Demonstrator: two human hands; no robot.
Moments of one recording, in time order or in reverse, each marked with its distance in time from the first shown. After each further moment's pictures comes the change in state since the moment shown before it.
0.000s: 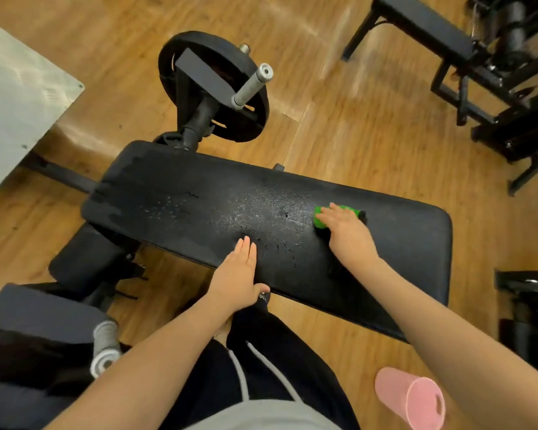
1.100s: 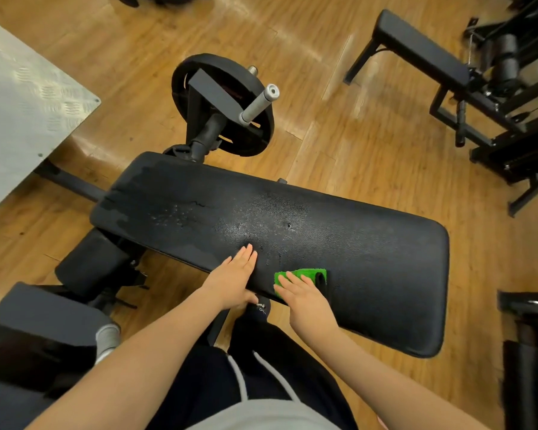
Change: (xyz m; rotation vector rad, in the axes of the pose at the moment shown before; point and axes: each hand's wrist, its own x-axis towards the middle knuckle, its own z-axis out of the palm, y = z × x) left_hand -0.001 -0.017 -0.011 0.068 -0.108 0.099; right_hand -0.069 -0.076 0.056 -0.002 -0.205 -0.218
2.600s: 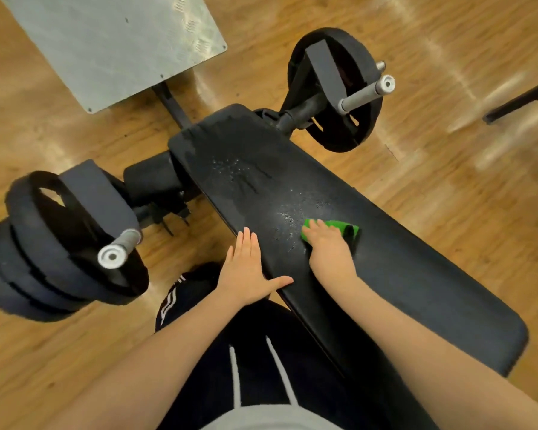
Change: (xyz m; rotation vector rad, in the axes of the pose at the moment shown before) left_hand 0.003 0.058 0.043 -0.519 0.291 -0.682; right_hand 0.100 0.054 -0.033 -0.163 -0.007 -0.264
